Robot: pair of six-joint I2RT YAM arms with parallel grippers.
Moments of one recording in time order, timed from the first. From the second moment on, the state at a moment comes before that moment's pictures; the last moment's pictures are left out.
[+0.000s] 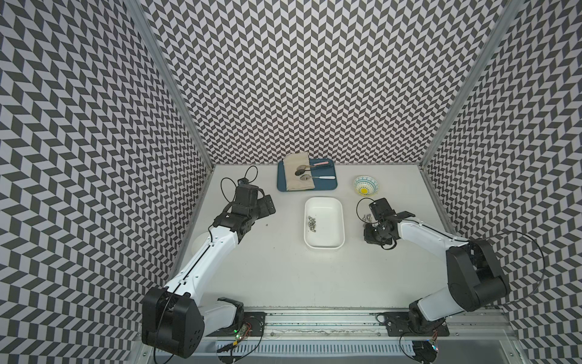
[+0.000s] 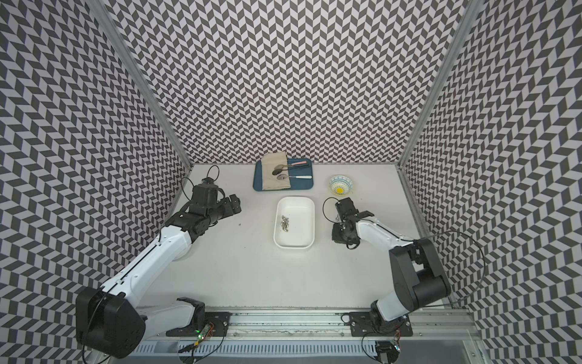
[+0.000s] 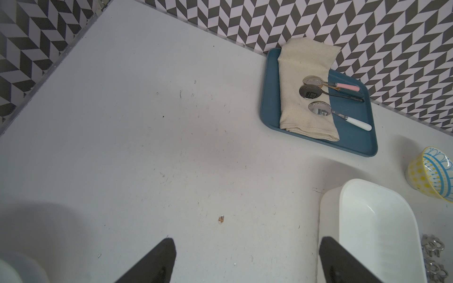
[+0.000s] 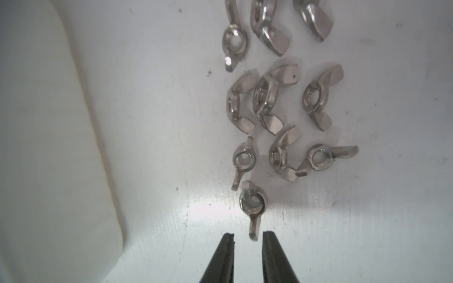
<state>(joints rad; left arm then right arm) -0.27 1.23 0.98 -0.47 -0.15 -0.49 0.33 1.52 0.92 -0.65 -0.03 0.48</state>
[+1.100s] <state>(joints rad) -0.27 1.22 0.95 -0.46 -0.15 -0.49 0.69 2.07 1.57 -0.56 -0.06 0.48</state>
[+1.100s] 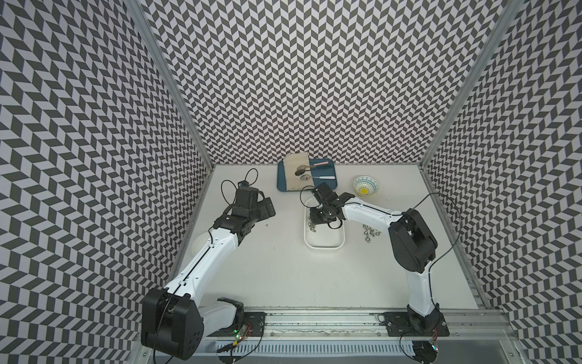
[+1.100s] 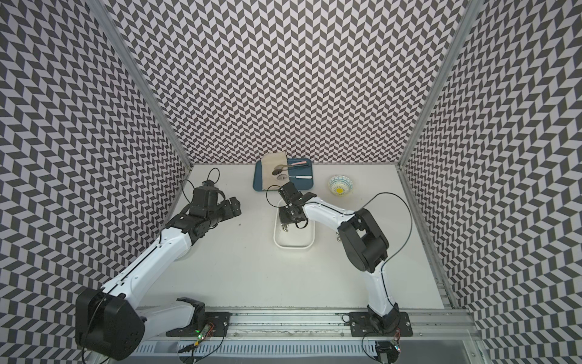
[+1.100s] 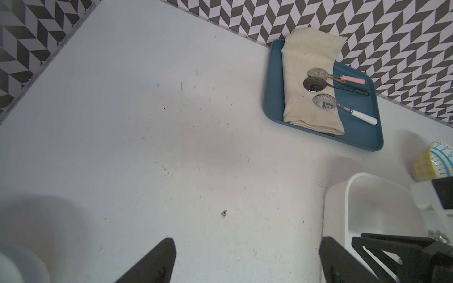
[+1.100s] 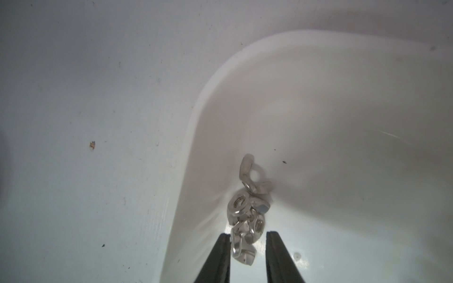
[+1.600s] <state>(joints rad) -0.25 1.22 0.95 -0.46 -0.16 -0.47 0.68 2.20 1.68 -0.54 -0.03 0.48</state>
